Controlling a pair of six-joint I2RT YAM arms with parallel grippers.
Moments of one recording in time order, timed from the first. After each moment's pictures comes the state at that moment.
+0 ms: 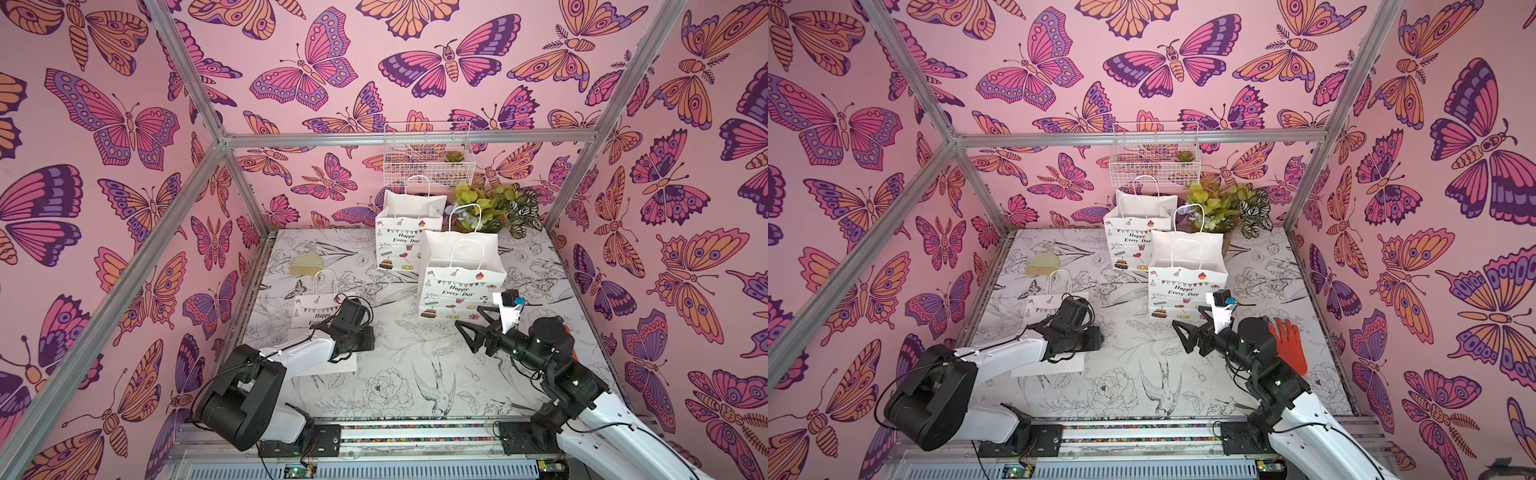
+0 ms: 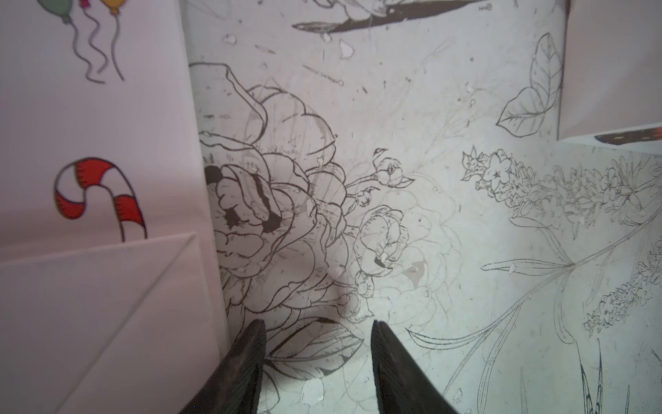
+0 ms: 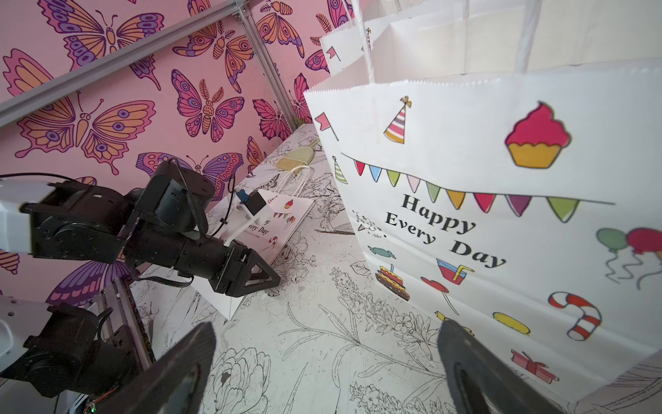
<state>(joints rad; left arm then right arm) -0.49 1.41 0.58 -0.21 0.07 -0.52 0.56 0.58 0.45 -0.08 -0.22 0.34</state>
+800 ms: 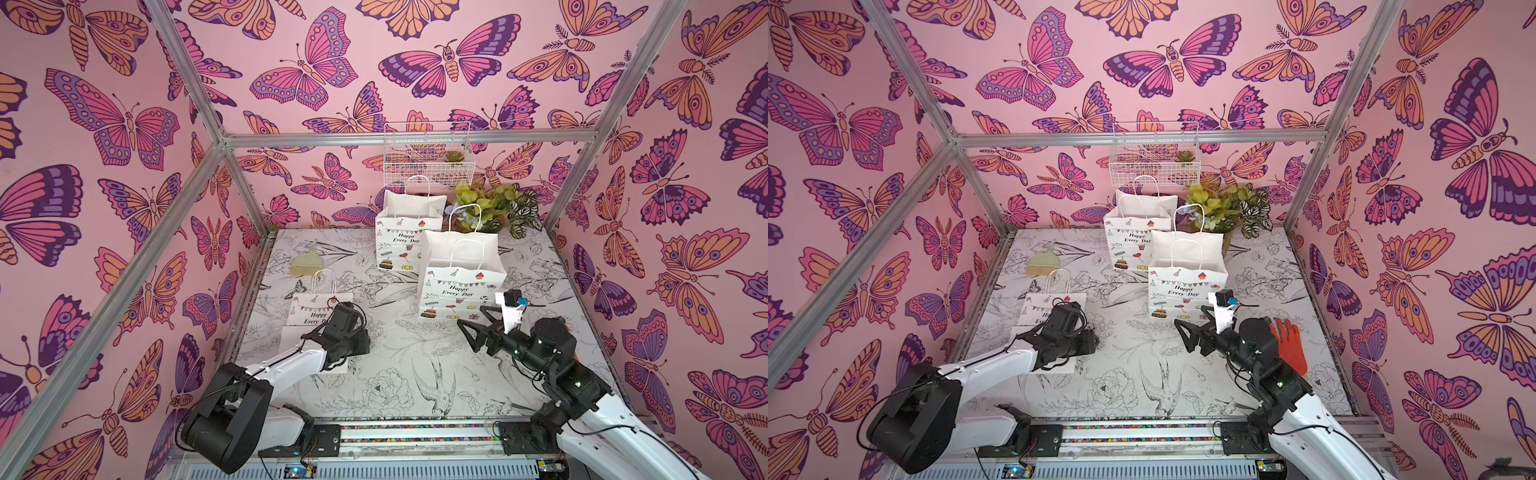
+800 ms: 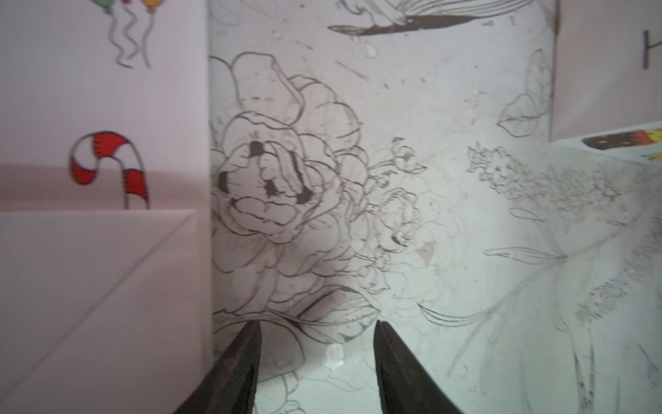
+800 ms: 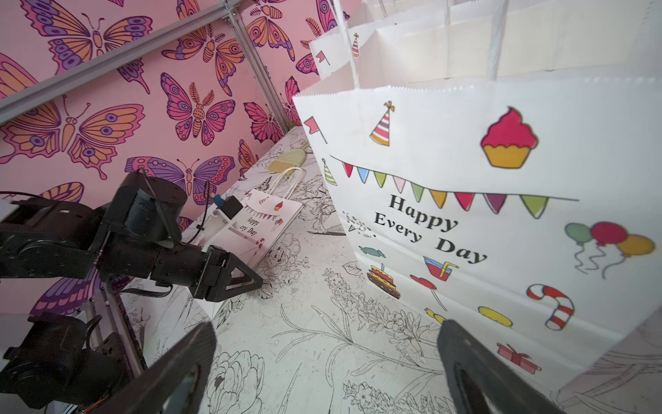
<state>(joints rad) -0.48 1.30 0.54 -0.23 0.10 -0.53 0.56 0.57 0.48 -0.15 -0.17 0.34</state>
